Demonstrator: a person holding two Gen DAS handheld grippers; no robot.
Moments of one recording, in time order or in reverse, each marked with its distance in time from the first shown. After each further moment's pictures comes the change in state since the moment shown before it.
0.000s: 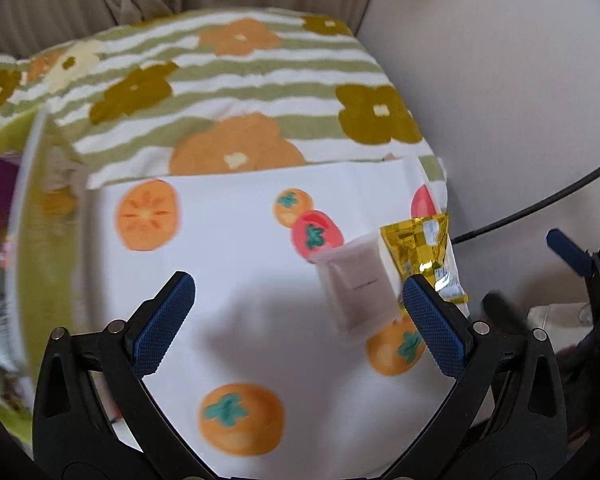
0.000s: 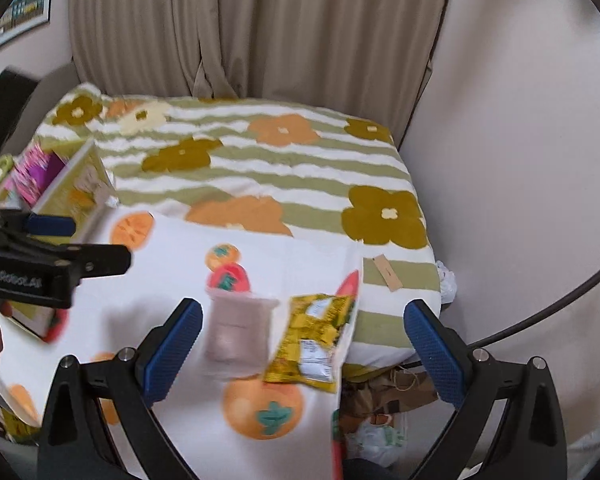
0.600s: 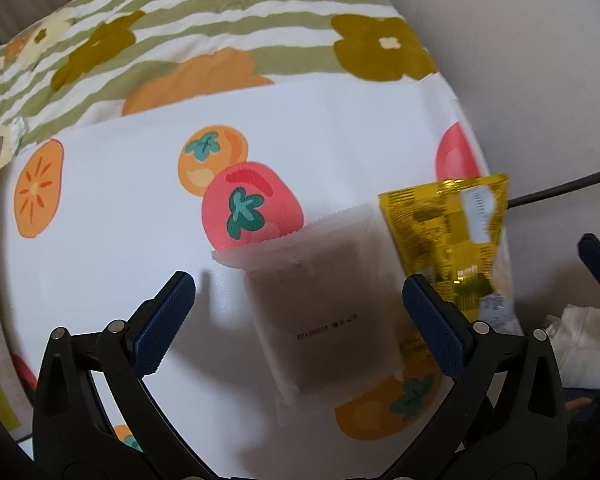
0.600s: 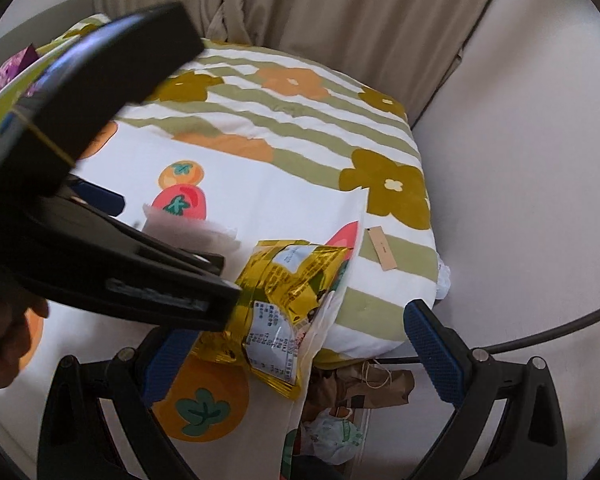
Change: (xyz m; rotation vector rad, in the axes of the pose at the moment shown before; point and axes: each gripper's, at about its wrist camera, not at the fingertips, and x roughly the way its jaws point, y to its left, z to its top) left arm 0.136 -0.056 -0.009 0.007 0.176 0.068; right arm 0.072 -0.004 -0.044 -0.180 0.090 -0.054
